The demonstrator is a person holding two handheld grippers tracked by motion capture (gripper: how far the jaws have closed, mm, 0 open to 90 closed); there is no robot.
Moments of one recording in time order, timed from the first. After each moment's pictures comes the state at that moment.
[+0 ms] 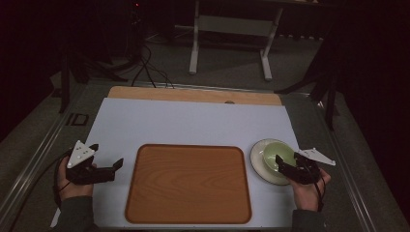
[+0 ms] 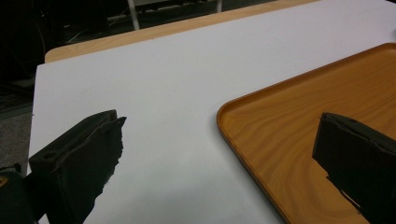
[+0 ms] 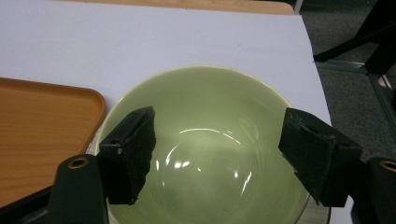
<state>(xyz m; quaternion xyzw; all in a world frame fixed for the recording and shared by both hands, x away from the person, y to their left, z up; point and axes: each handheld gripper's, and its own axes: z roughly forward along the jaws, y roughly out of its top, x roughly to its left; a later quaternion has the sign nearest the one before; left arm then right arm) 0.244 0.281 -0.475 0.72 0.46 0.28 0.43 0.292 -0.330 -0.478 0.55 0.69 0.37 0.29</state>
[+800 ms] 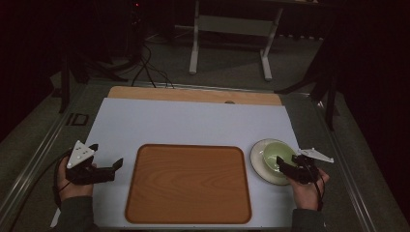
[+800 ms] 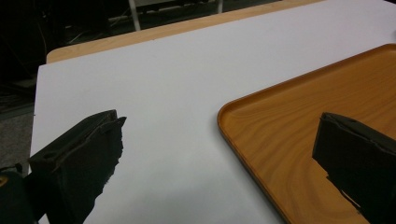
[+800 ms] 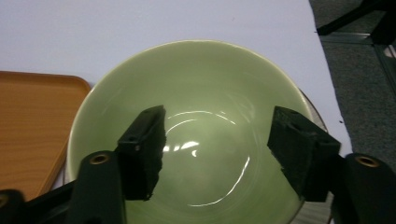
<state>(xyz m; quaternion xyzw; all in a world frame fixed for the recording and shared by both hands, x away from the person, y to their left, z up) 0.244 0.282 -0.475 0.72 0.46 0.28 0.43 0.300 -0.334 -0.487 0.59 0.68 0.35 0.26</state>
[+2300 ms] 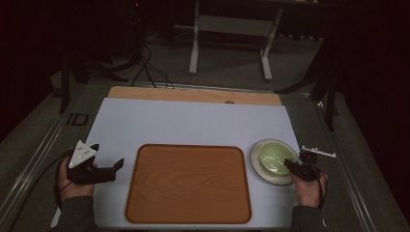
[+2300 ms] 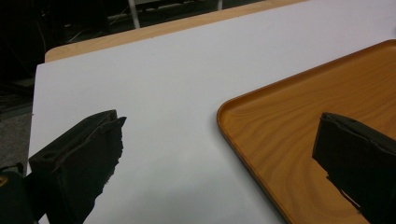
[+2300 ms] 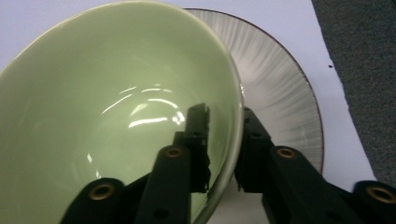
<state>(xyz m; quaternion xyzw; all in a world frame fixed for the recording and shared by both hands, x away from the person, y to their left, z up) 0.245 0.279 -0.476 0.73 0.46 0.28 0.42 0.317 -0.349 -0.498 0.68 0.64 0.31 0.19</state>
